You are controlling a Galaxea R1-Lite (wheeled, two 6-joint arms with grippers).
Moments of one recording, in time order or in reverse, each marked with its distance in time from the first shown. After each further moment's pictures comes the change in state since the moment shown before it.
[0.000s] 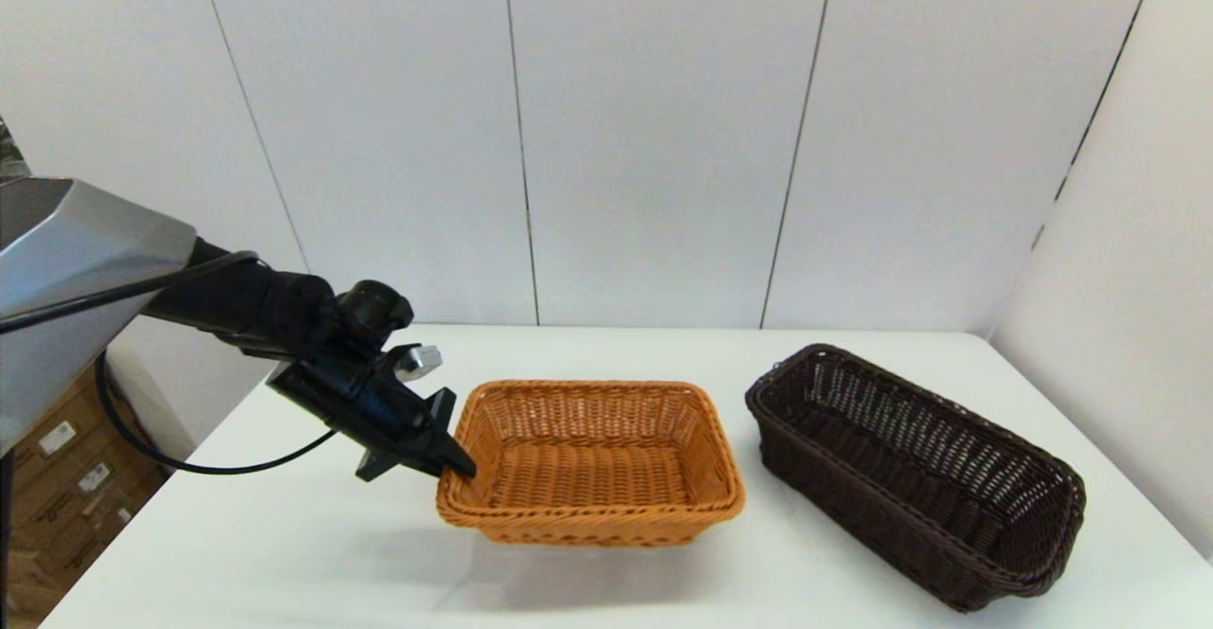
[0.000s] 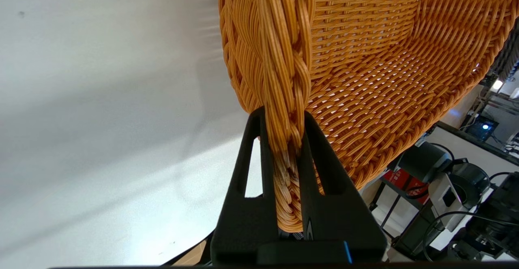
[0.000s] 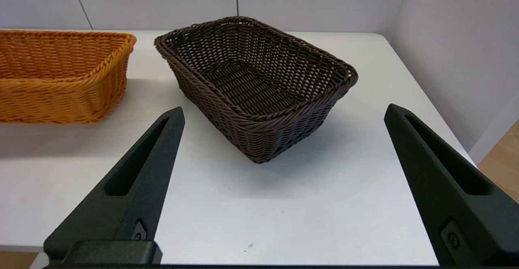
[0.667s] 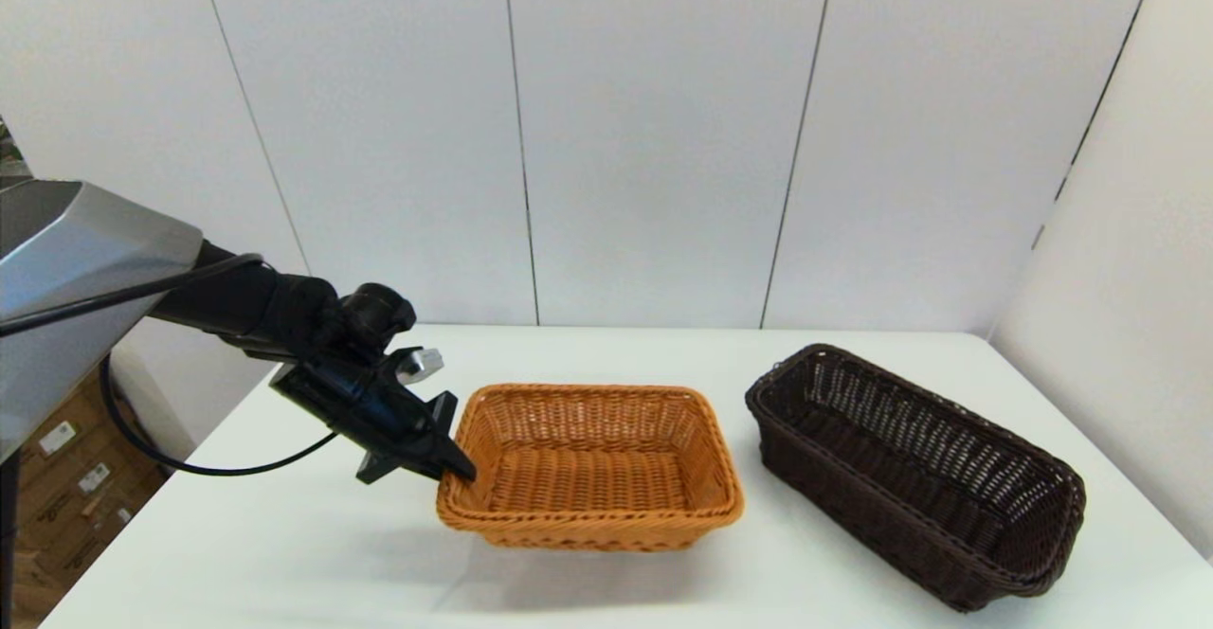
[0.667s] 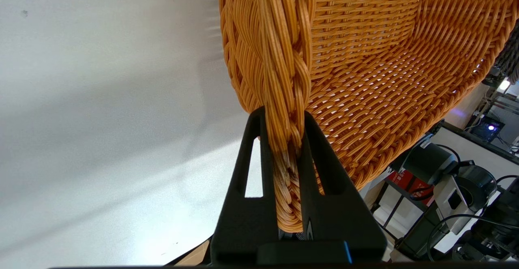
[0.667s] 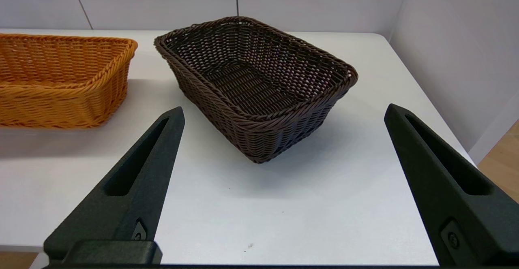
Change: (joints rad) left arm -0.003 0.007 0.001 0.000 0.014 0.000; right arm 0.000 0.000 0.000 0.000 0.000 0.000
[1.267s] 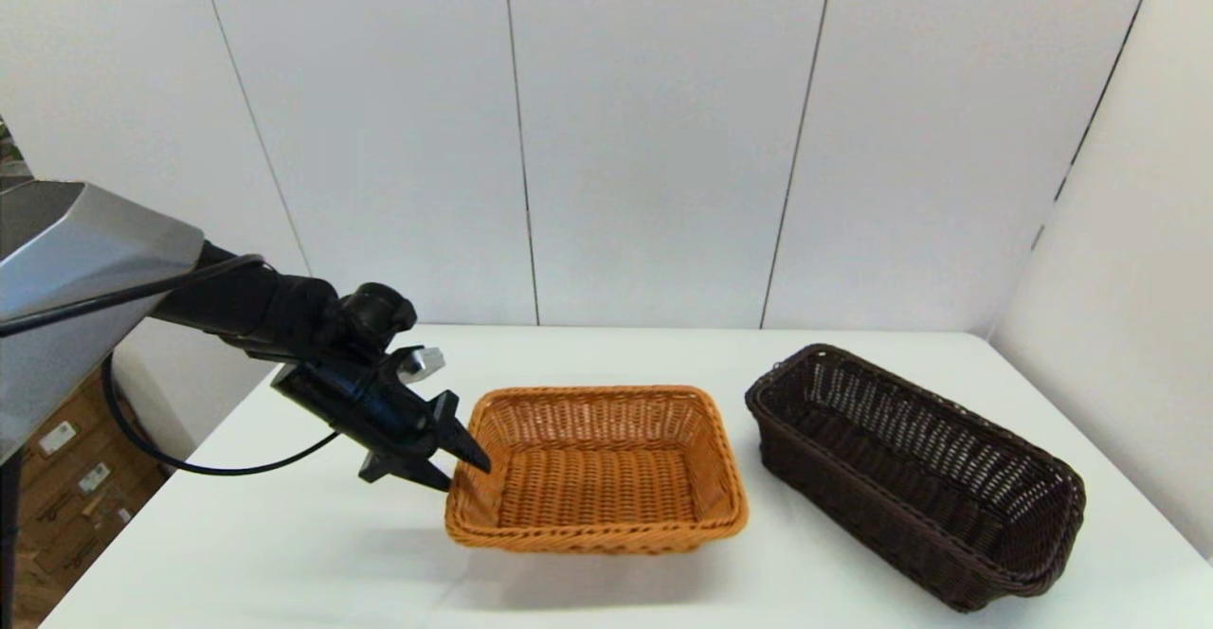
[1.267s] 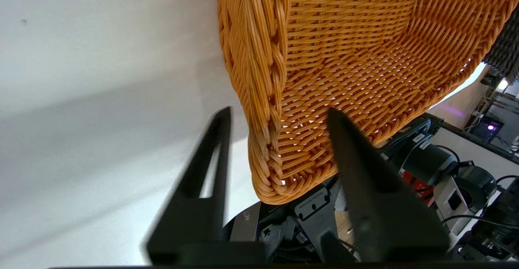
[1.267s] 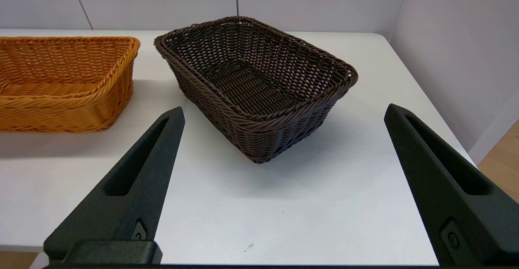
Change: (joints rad) left arm 0.000 0.004 0.001 -0.012 -0.001 0.001; right arm 0.000 0.000 0.000 0.000 0.000 0.000
